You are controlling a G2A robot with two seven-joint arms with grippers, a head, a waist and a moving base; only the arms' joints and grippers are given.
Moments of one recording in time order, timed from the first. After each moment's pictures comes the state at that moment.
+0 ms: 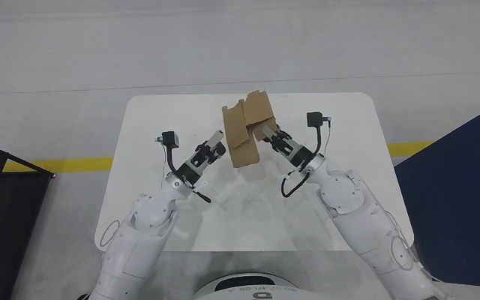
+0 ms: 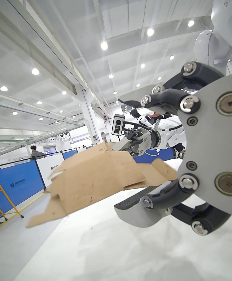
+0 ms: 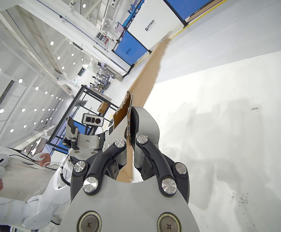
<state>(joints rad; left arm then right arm) 1.54 -1.25 -1.25 -1.71 -0.09 -0.31 -0.34 -1.39 -1.15 1.15 -1.68 -0.23 -0.27 0.25</state>
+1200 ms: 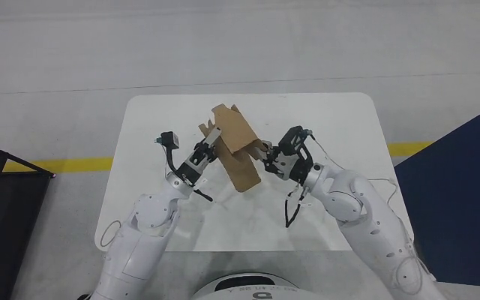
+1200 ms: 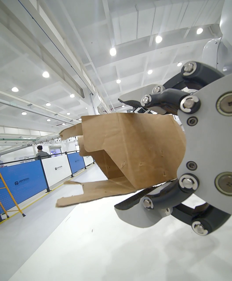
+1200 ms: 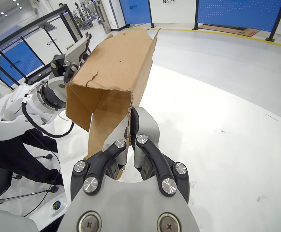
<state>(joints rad) 1.55 -1.26 -1.25 -1.73 -0.16 -0.29 -0.31 -1.47 -1.11 1.20 -1.88 -0.82 -0.42 0.36</state>
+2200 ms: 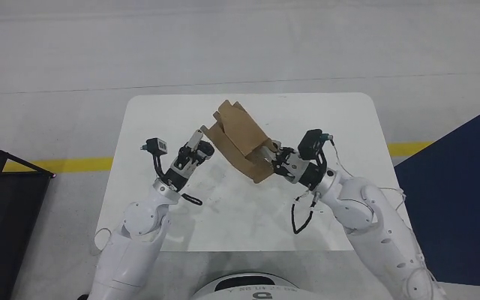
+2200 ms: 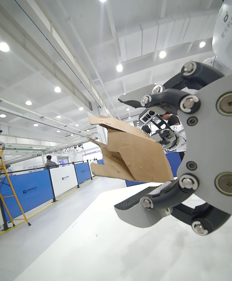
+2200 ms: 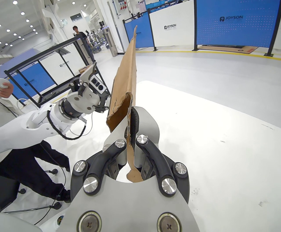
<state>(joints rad) 1.62 -1.25 -1.33 -1.72 -0.26 -0.37 -0.35 -1.56 -1.10 1.27 -1.93 -0.74 -0.50 0.26</state>
